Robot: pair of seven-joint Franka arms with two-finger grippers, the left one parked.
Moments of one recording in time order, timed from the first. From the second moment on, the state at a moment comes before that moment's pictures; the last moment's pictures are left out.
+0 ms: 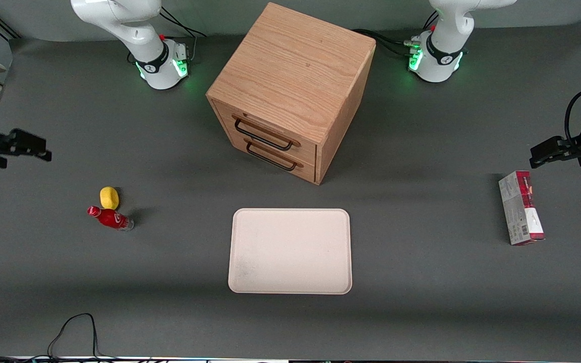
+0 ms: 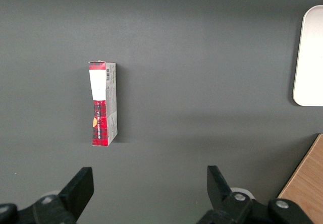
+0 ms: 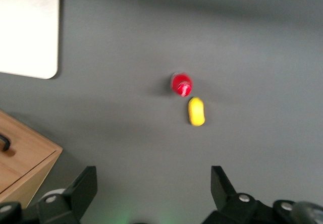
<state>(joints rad) 0.03 0.25 -0.09 -1.25 0.00 1.40 -0.18</state>
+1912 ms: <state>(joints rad) 0.03 0.34 -0.12 -1.87 0.00 2.15 -0.25</state>
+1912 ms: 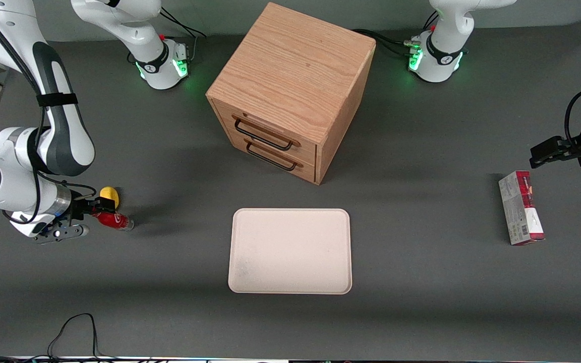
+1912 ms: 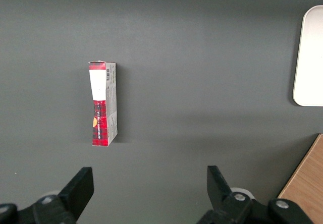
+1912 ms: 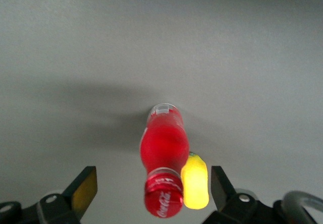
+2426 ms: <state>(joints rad) 0.03 0.34 -0.12 -1.88 0.00 2.15 -0.25</state>
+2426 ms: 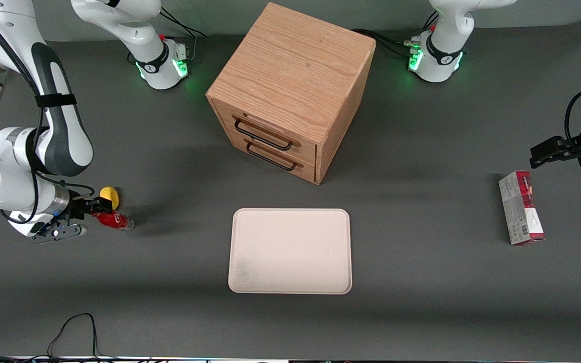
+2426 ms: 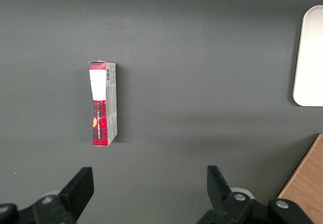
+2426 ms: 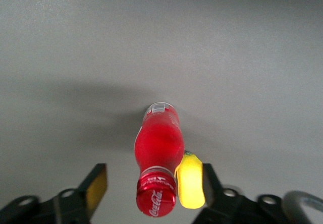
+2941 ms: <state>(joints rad) 0.03 0.34 -0.12 -1.88 0.00 2.15 -0.25</state>
